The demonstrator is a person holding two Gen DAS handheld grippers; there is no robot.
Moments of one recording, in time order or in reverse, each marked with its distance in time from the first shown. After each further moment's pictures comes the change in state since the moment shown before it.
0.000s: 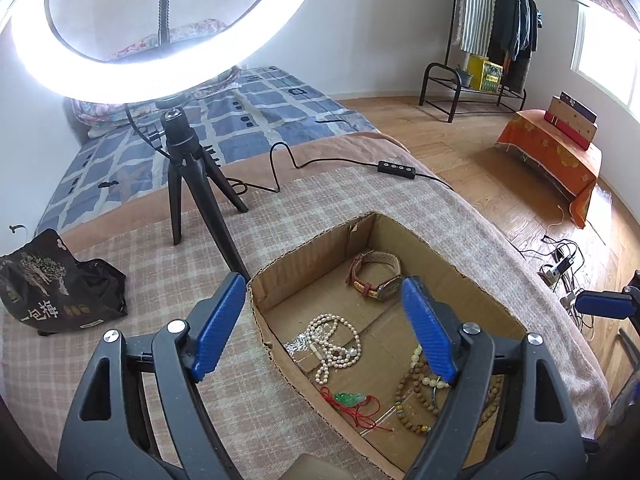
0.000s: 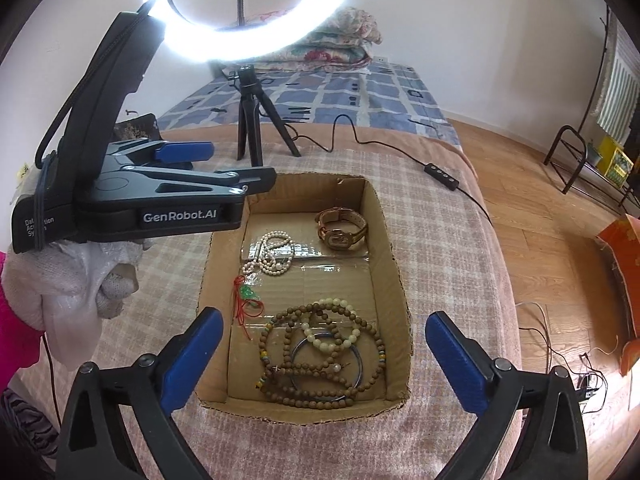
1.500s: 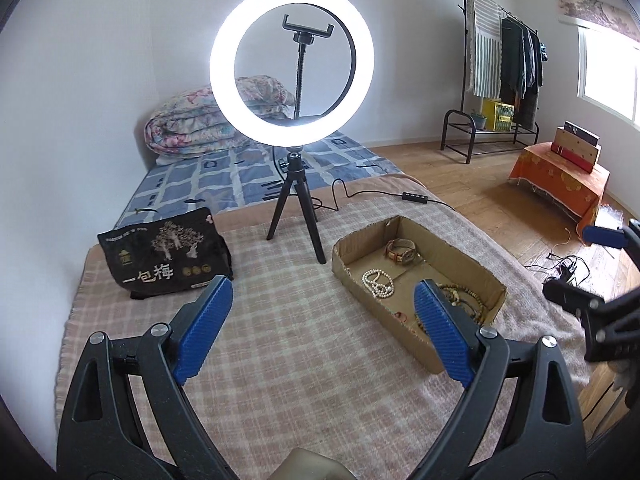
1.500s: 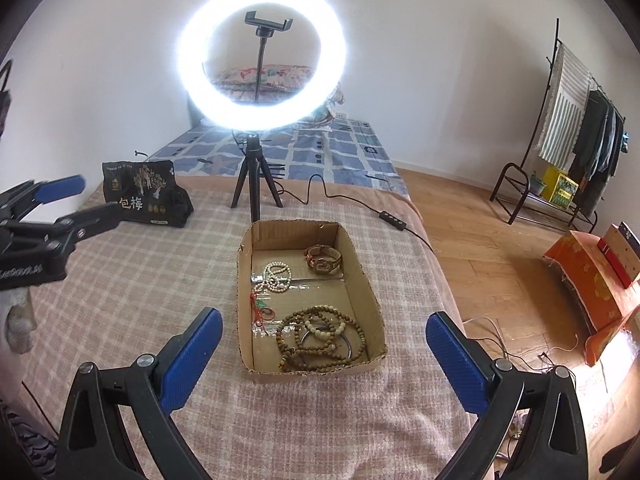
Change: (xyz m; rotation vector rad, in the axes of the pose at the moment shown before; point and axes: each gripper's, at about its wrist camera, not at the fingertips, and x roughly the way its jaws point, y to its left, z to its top) left arm -0.201 0.035 -0.088 -0.013 -0.191 0.120; right arm -0.119 0.056 -0.039 0.019 -0.207 -0.183
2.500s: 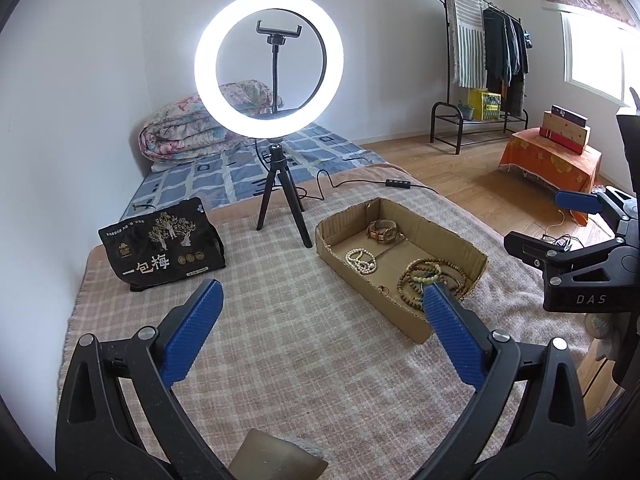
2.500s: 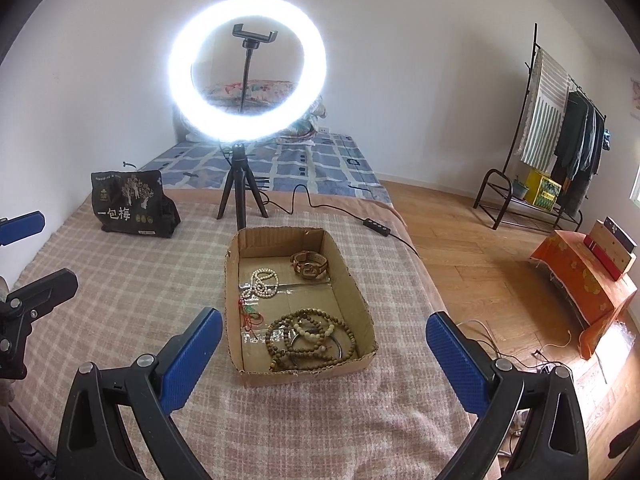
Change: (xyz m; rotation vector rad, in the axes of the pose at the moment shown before) left arm -0.028 -0.026 -0.029 0.053 -0.012 -0.014; right arm -0.003 0.000 -0.016 0.029 -0.053 -0.050
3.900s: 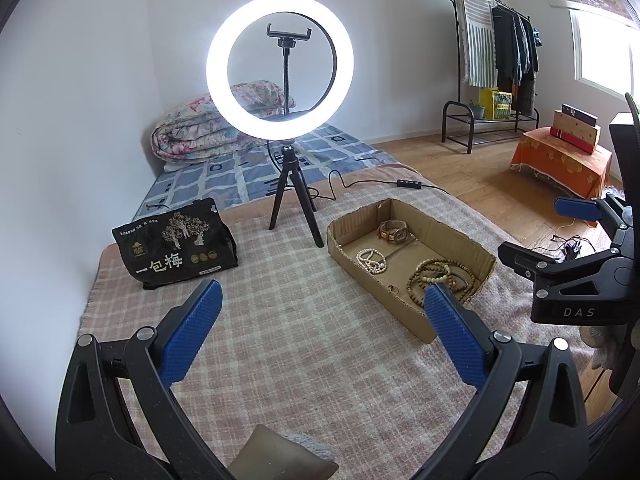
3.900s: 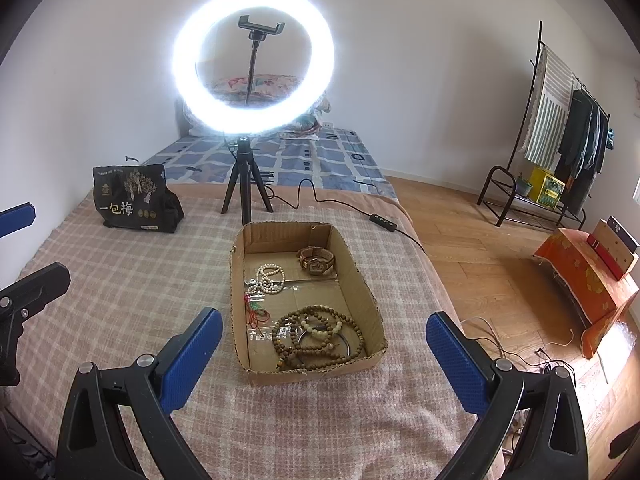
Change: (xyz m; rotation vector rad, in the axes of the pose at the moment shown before) left arm -0.002 0.000 -0.003 0.007 0.005 0.043; right arm 0.006 0.008 0.000 -0.014 0.012 0.007
